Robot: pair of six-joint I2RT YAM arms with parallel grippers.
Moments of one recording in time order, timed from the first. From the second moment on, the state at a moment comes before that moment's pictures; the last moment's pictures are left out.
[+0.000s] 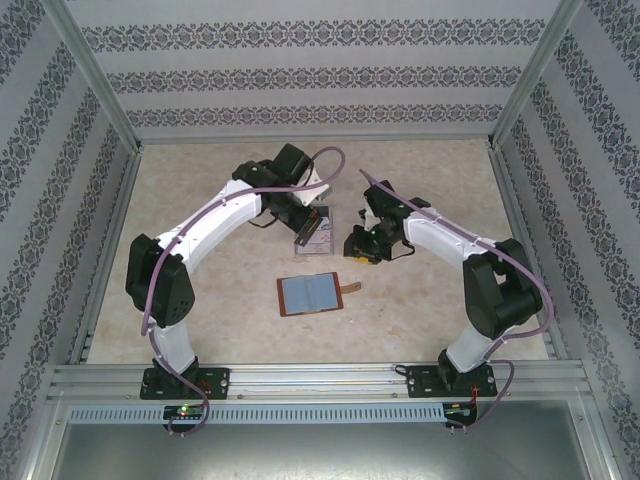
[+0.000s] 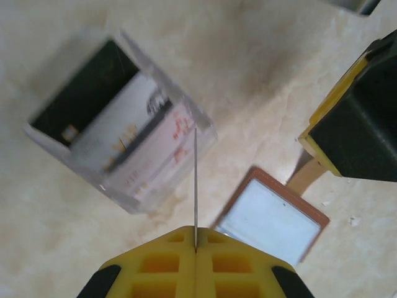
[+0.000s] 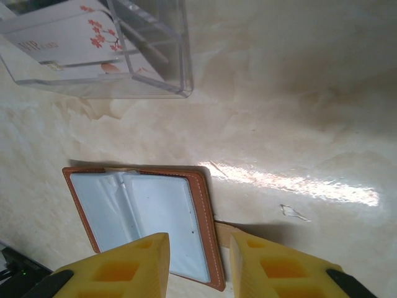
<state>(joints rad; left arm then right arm) -0.56 1.84 1.74 -1.02 0.21 0.17 0.43 1.66 1.13 -0.73 -0.43 0.60</state>
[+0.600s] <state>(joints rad) -0.53 2.22 2.36 -1.29 0.13 0.75 0.40 1.56 1.06 -0.75 -0.40 0.60</state>
